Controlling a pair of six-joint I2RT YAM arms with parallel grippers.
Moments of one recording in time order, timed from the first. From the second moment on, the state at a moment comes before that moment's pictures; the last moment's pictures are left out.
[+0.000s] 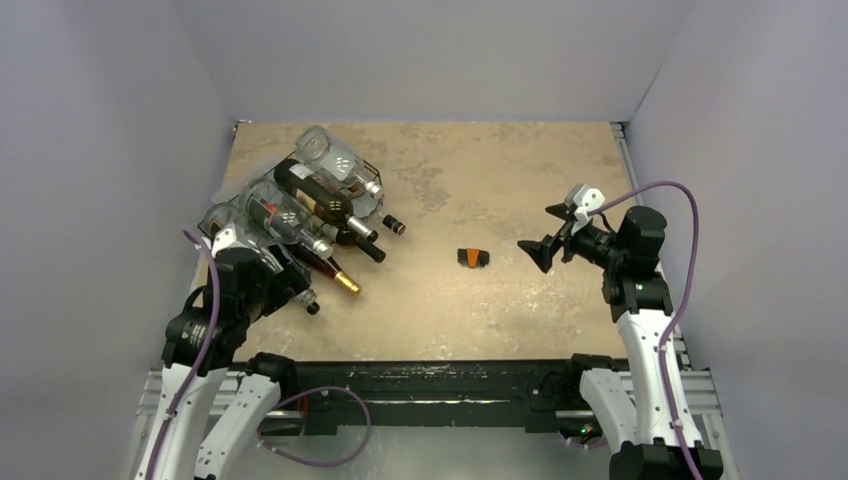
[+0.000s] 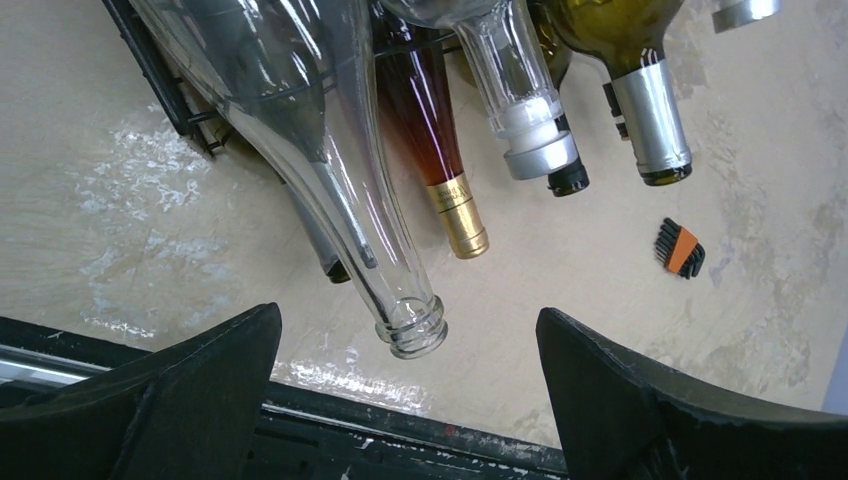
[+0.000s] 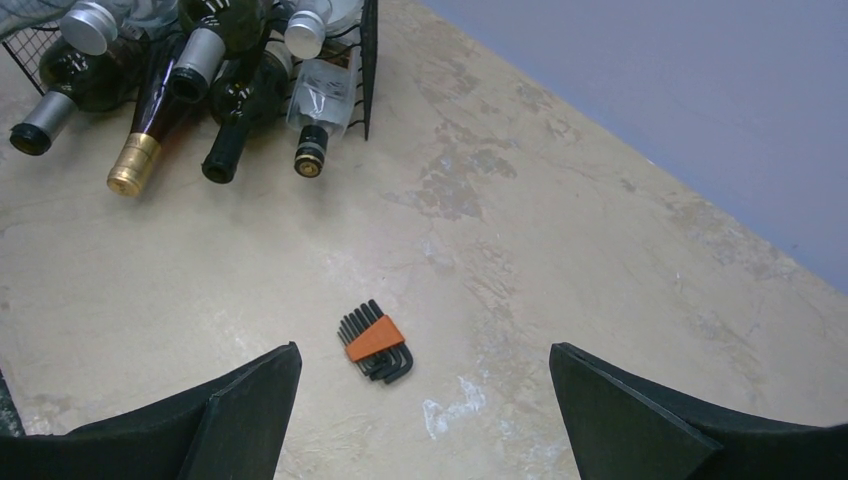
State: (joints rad) left arm -0.22 0.53 0.89 -1.09 -0.16 -0.76; right arm -0.09 0.77 0.73 -0.26 -0.86 -0.36
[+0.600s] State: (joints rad) left arm -0.22 0.57 0.87 -1.09 -0.26 -0.84; right arm -0.09 0.78 0.72 -0.26 -0.86 -0.36
